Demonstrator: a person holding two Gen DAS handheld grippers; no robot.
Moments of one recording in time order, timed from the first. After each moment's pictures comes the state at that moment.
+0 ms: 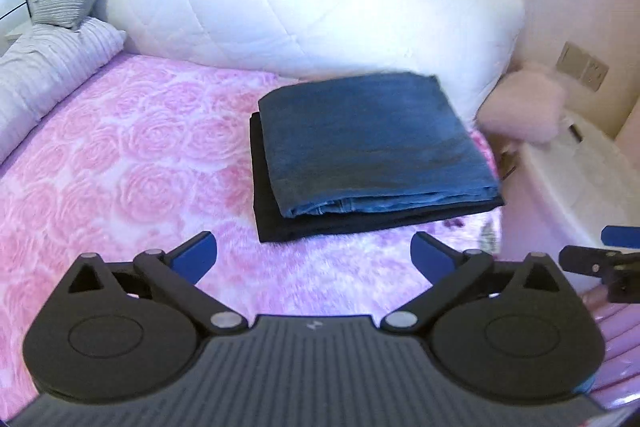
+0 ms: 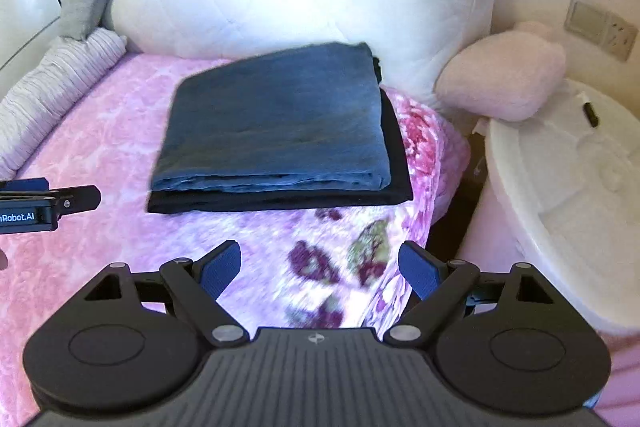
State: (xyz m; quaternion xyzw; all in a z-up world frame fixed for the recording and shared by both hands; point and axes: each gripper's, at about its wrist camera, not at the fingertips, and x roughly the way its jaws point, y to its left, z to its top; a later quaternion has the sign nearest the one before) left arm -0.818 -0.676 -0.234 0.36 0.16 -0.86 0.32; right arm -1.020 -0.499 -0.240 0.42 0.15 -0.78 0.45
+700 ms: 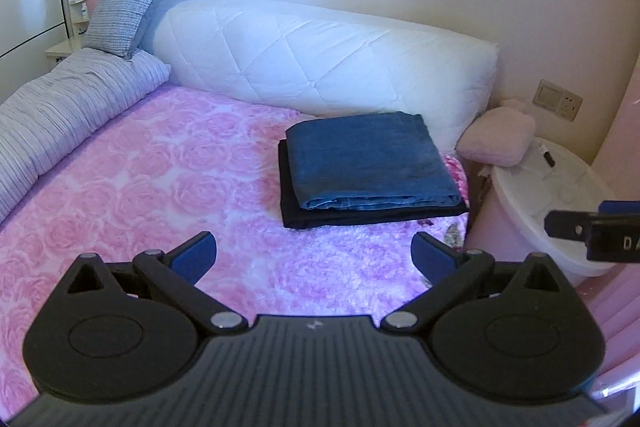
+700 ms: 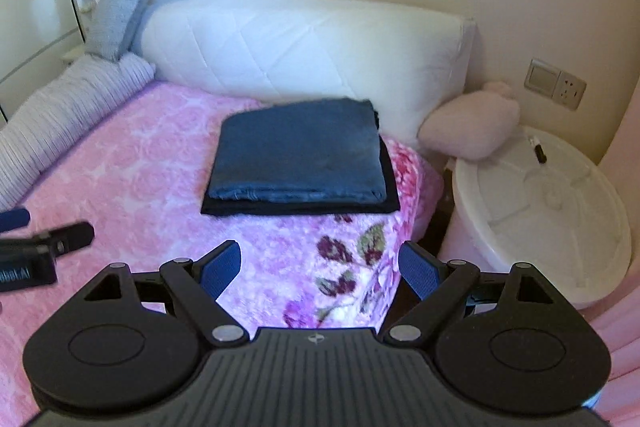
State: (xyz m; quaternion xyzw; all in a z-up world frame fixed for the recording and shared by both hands) left arm -0.723 -0.576 -0.141 0.31 0.15 -0.87 0.35; right arm -0.914 -0.435 -0.132 0.36 0.15 -0.81 0.44
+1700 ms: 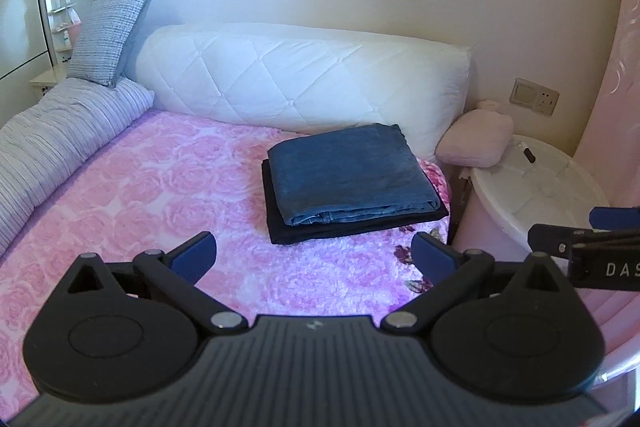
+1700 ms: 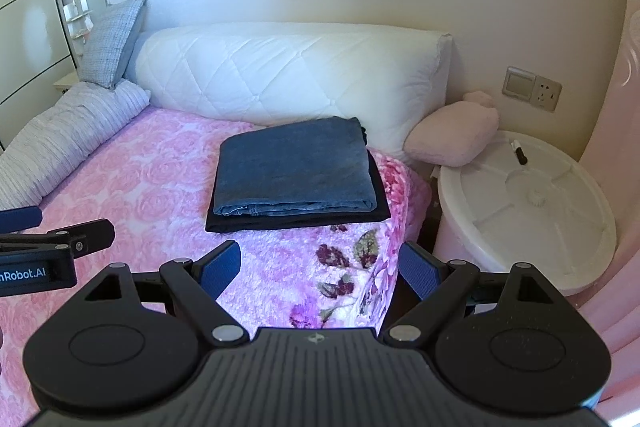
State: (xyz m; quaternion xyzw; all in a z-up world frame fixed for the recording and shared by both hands) left arm -0.728 -0.557 -0.114 0.31 0.12 -0.88 0.34; right arm -0.890 -0.411 -0.107 0.35 0.13 -0.83 0.42
